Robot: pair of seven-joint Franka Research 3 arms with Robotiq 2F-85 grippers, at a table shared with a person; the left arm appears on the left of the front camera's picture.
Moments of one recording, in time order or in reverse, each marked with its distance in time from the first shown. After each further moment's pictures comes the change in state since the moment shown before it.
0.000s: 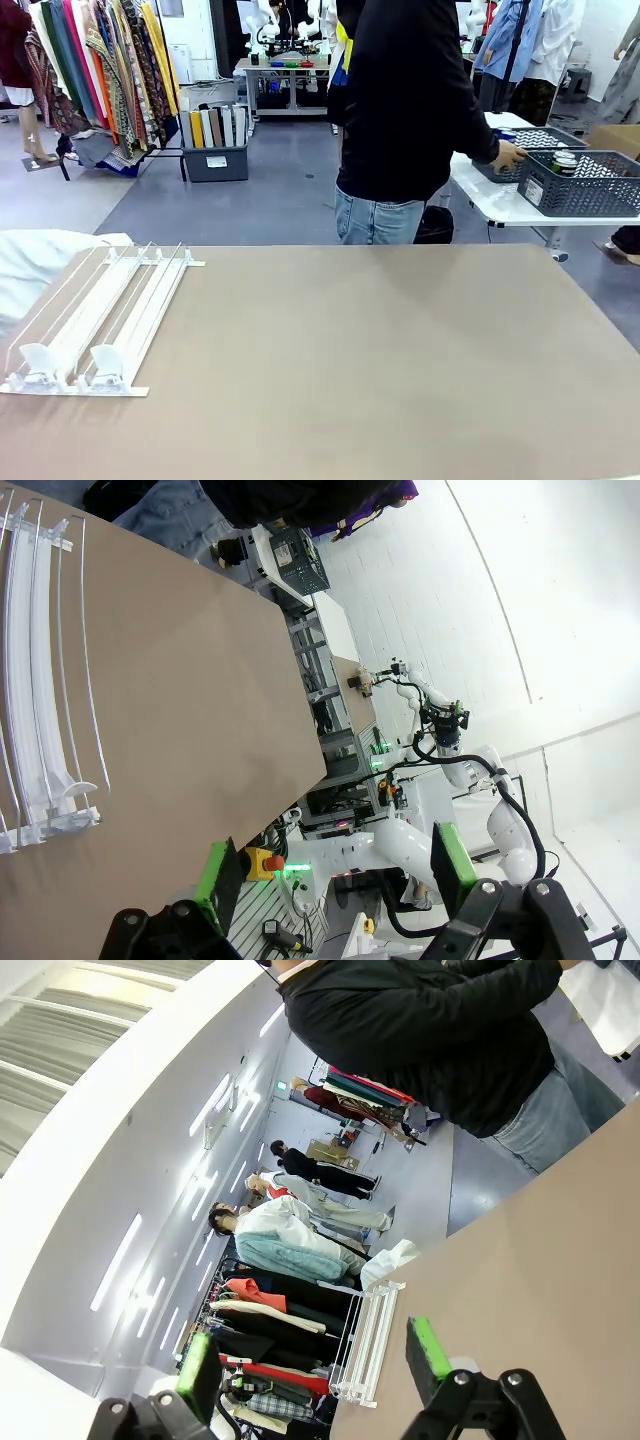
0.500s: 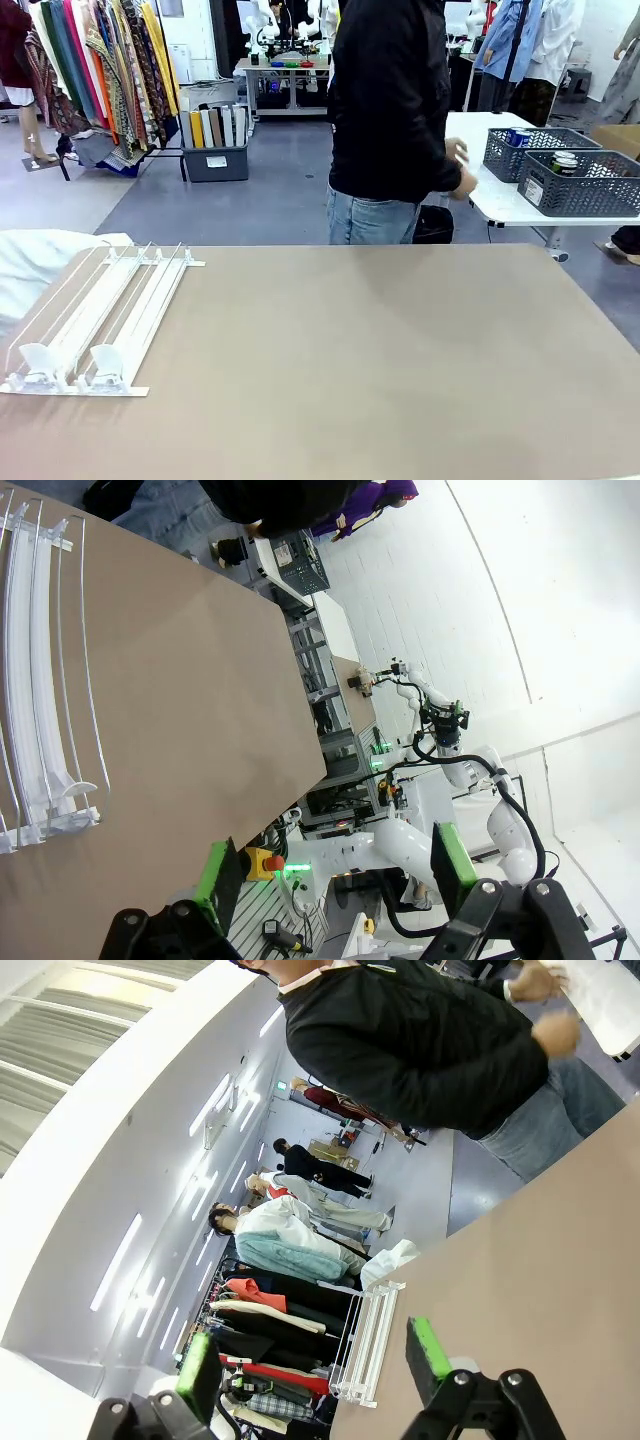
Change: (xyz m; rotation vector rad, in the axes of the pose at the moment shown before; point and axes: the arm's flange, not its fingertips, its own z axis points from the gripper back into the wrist) left arm 0.000 0.000 0.000 0.000 0.000 0.000; right arm 0.000 0.000 0.000 0.000 0.000 0.000
